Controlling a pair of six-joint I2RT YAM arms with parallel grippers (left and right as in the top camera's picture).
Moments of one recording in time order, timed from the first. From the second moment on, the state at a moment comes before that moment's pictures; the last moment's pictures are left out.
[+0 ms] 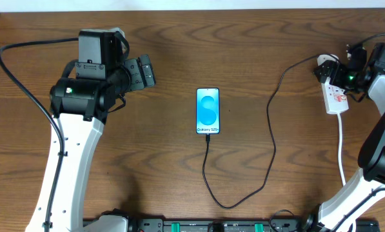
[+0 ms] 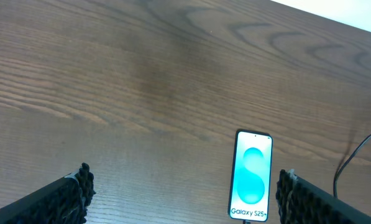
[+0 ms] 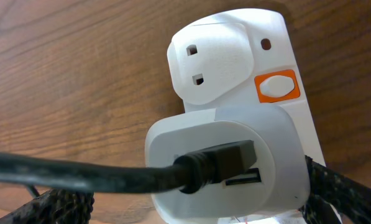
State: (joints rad) left arm -0.12 1.39 1.47 -0.95 0.04 -0.32; right arm -0.38 2.04 1.36 -0.39 -0.45 -0.02
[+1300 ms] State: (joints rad) left arm -0.12 1.39 1.47 -0.95 0.04 -0.32; right arm -0.36 2.03 1.40 -0.49 -0.35 -0.01
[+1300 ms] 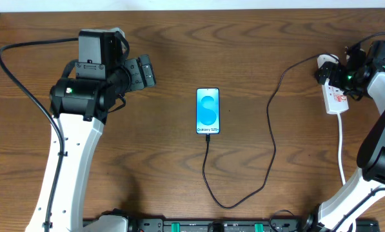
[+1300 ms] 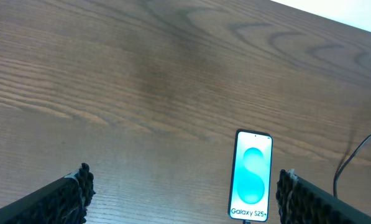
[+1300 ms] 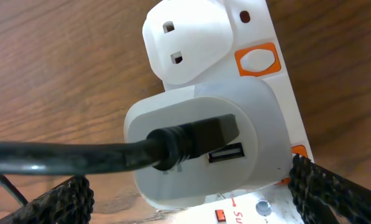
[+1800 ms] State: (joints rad) left arm -0.12 1.39 1.47 -0.95 0.04 -0.32; right arm -0.36 2.04 1.40 -0.46 -0.37 -0.04
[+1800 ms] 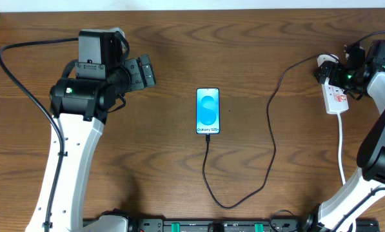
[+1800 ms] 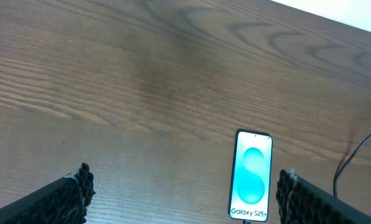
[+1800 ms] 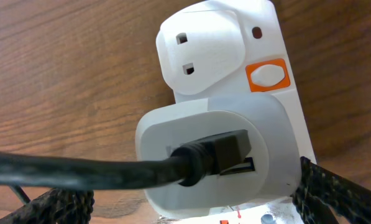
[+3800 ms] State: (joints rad) left arm -0.12 1.39 1.47 -0.95 0.04 -0.32; right arm -0.35 2.03 1.38 -0.44 -0.39 -0.04
